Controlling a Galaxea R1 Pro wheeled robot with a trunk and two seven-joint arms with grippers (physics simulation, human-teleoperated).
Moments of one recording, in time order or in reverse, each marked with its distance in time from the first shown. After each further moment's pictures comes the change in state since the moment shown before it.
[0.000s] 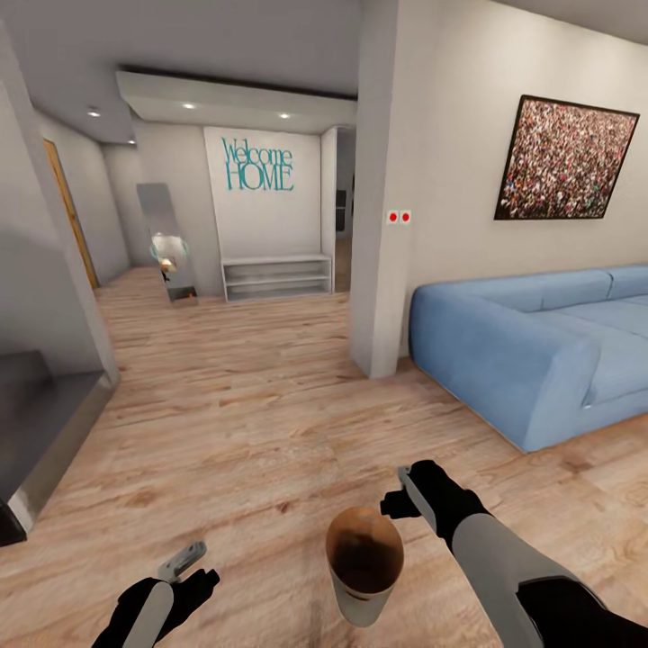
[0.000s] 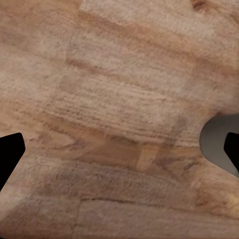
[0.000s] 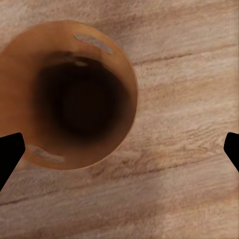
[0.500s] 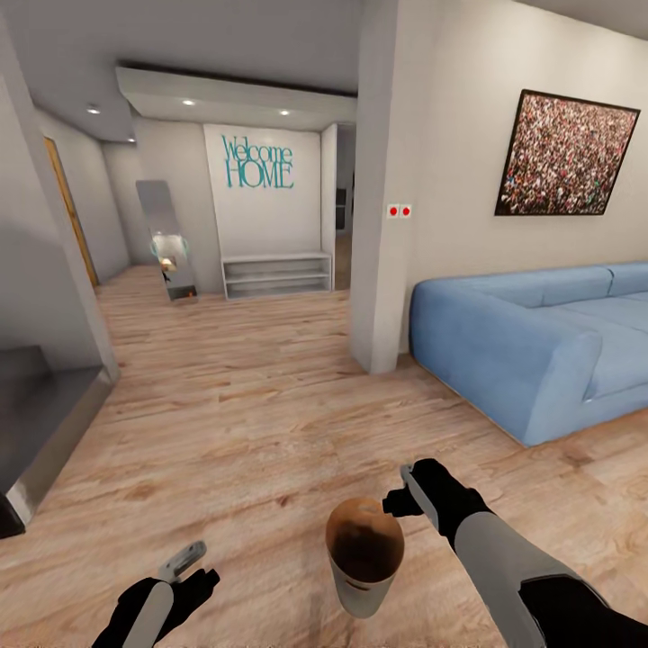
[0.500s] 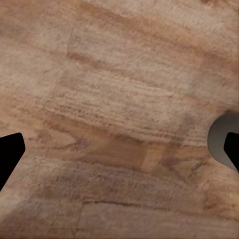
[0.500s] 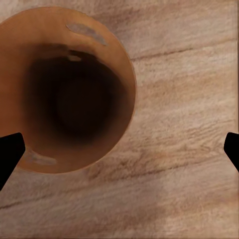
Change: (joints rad) left arm 0.000 0.000 0.000 0.000 0.001 0.000 -0.001; right arm -0.005 -0.009 0.000 0.000 -0.005 0.001 -0.001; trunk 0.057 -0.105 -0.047
